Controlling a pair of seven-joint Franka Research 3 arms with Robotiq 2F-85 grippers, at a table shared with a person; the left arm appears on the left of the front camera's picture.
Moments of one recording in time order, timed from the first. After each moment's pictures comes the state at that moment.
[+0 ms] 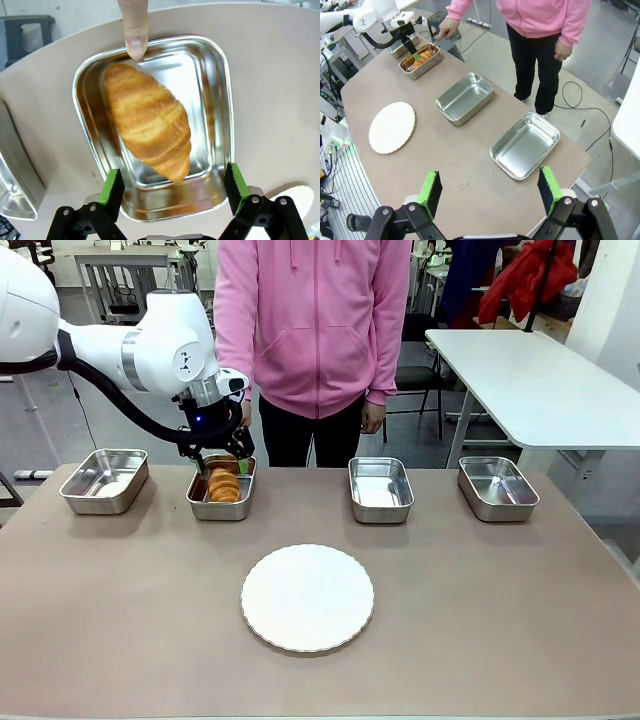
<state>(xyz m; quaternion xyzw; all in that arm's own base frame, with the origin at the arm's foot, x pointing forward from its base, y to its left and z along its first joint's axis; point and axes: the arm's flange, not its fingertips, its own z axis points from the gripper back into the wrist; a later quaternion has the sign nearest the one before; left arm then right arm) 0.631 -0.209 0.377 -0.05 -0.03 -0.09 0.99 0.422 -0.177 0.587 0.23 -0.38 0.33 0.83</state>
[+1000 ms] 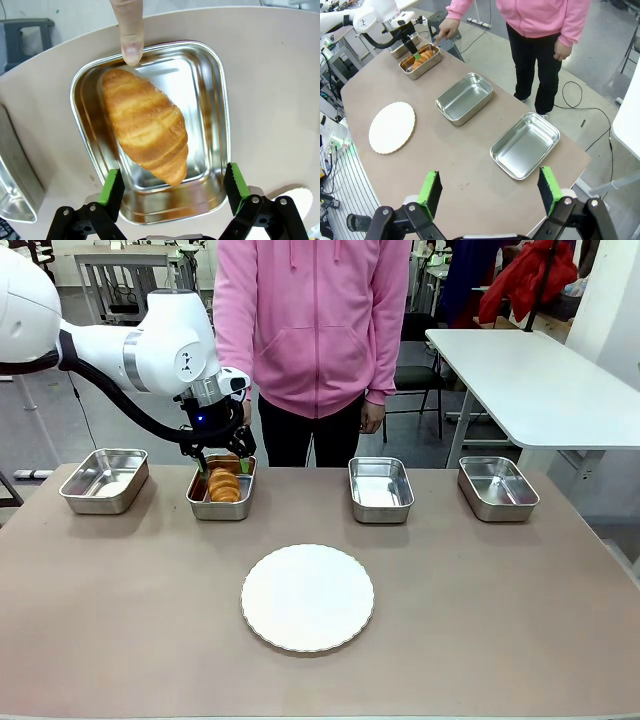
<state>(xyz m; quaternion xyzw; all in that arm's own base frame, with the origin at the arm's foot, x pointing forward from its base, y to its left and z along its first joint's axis) 0.632 -0.212 0.379 -0.05 -0.04 -0.09 0.99 0.422 -0.177 0.587 0.23 -0.38 0.33 0.83</state>
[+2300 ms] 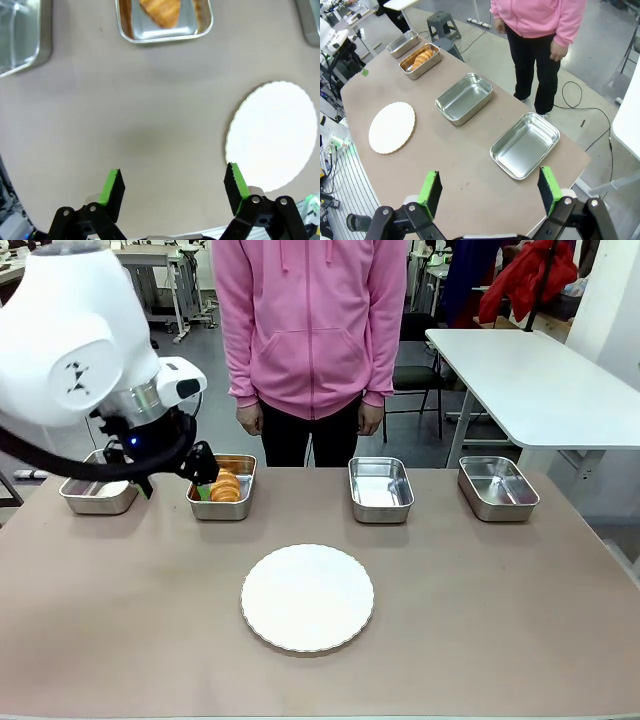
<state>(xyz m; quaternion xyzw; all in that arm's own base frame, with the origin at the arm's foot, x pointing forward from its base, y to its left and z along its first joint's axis) 0.391 -0.188 0.454 -0.03 -0.11 -0.05 0.99 0.422 -0.177 0.587 0.23 -0.38 0.33 0.83</state>
